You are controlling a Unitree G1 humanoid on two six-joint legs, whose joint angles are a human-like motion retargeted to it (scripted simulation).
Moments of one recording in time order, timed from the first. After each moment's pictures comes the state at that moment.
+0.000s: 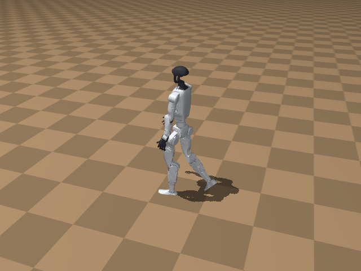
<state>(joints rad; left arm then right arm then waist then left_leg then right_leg) -0.13 0.13 -0.24 1.62 -0.30 -0.31 -0.17 -0.38 -0.13 0.15 1.53 0.42 -0.29 -0.06 0.20 0.01 0.03 0.05 0.06 0.42 -0.09 -0.11 -0.03 0.13 -0.06 -0.03 0.76 0.02 0.06</state>
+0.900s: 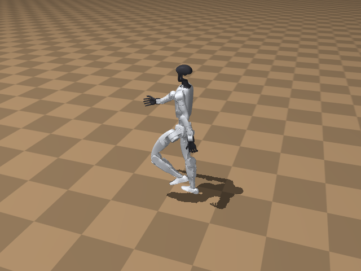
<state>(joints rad) 0.37 0.18 -0.24 1.61 -0.26 -0.25 -0.32 -0.82 -0.25 0.20 1.38 0.62 -0.33 -0.18 0.31 -0.20 -0.01 -0.63 0.11 0.37 1.60 -0.57 0.14 0.04 -0.17 0.04 0.02 -0.13 0.13</state>
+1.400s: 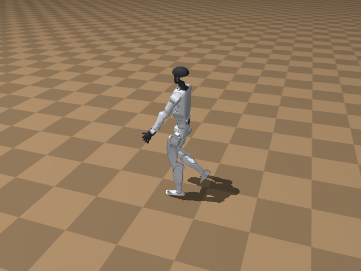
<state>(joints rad) -0.51 0.19 -0.20 1.57 -0.18 -0.21 -0.12 -0.06 -0.16 0.09 1.64 0.35 -0.16 0.01 0.13 -0.01 0.00 0.06 -0.01 0.32 -0.06 -0.17 -0.07 -0.25 -0.12 -0.12 1.39 -0.11 -0.03</state>
